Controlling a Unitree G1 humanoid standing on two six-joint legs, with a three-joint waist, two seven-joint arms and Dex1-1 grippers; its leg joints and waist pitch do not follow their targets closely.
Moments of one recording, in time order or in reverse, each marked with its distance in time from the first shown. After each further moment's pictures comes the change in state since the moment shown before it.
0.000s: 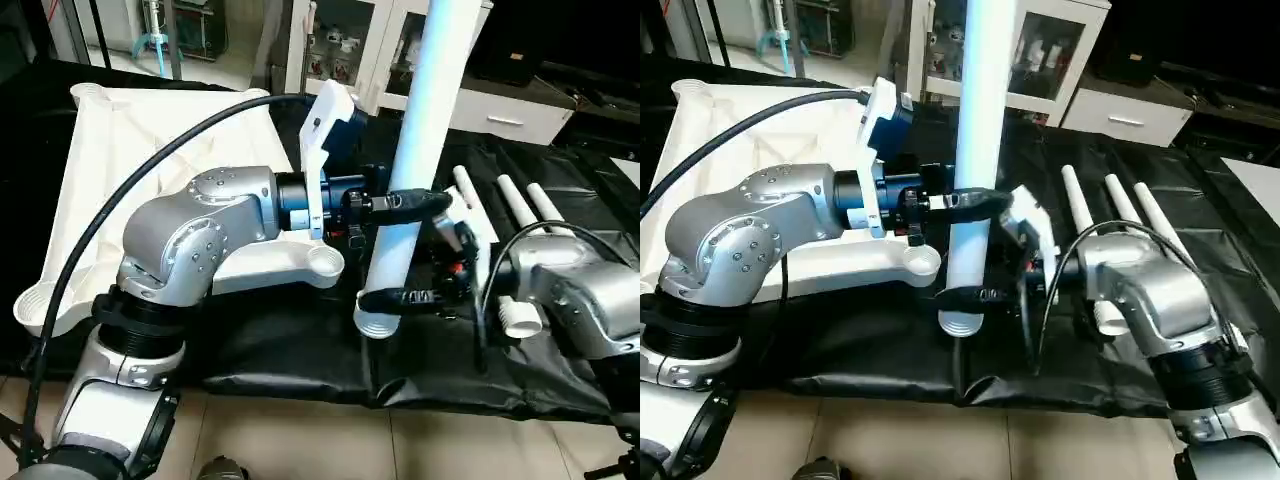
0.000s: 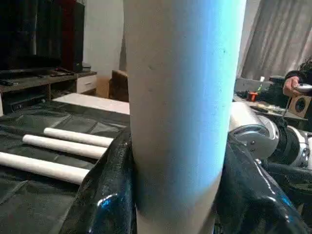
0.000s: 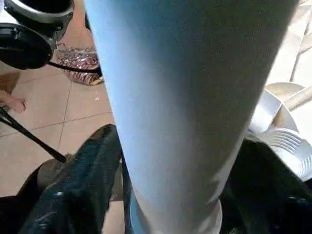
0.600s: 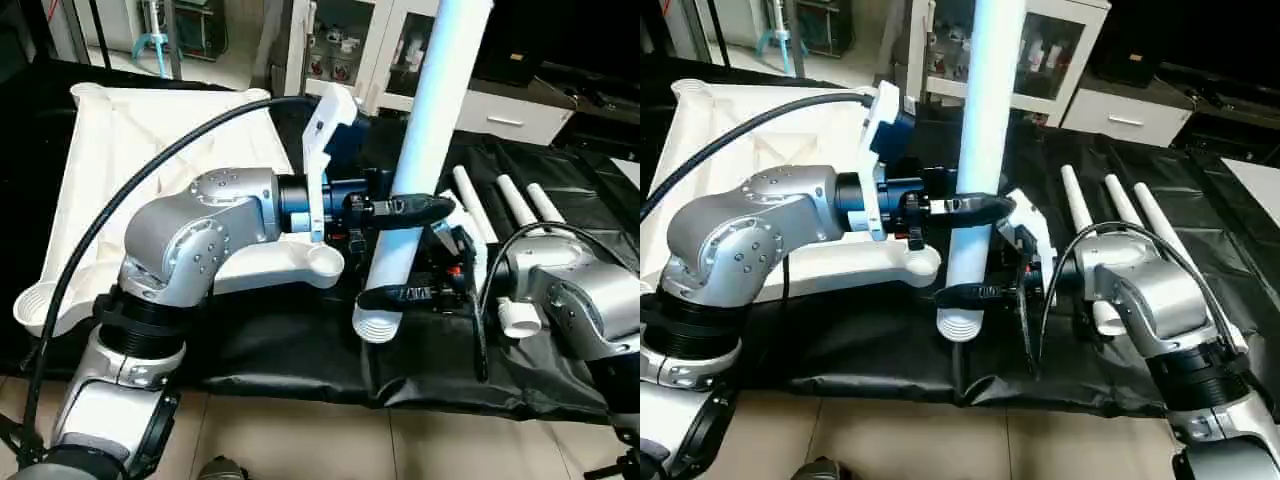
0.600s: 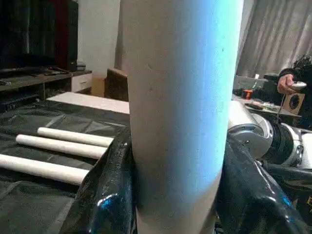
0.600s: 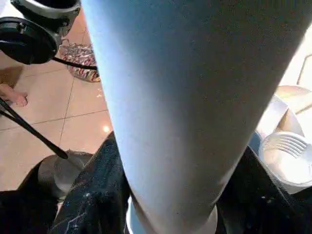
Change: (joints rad) left arm -0.001 0.000 -0.010 0.000 0.001 0.000 -0.017; right arm 0.000 0.003 0.009 0.001 -0.016 -0.027 0.021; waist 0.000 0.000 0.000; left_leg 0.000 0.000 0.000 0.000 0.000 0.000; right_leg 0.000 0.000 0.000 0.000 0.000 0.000
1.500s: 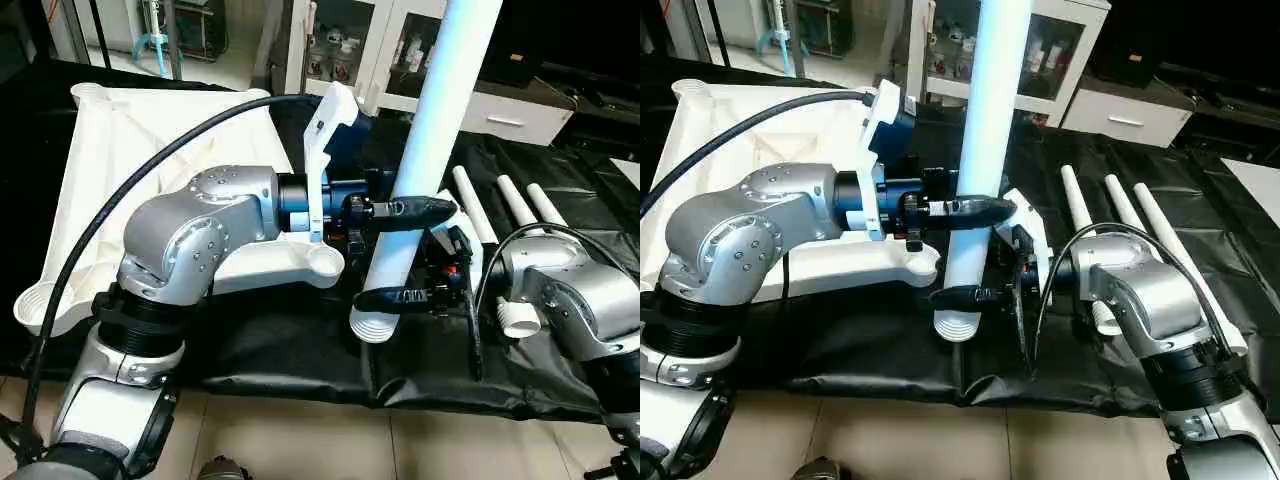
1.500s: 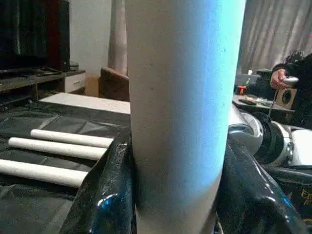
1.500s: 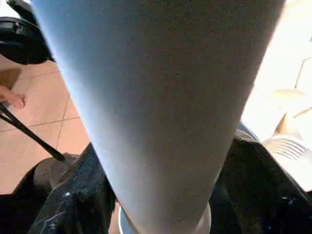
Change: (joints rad) left arm -0.007 0.011 -0.004 0.000 0.007 -0.001 -0.044; right arm -0.003 0.020 0.000 0.015 -0.017 -0.017 -0.010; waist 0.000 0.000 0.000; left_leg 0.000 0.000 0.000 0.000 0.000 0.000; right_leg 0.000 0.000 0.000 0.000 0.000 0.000
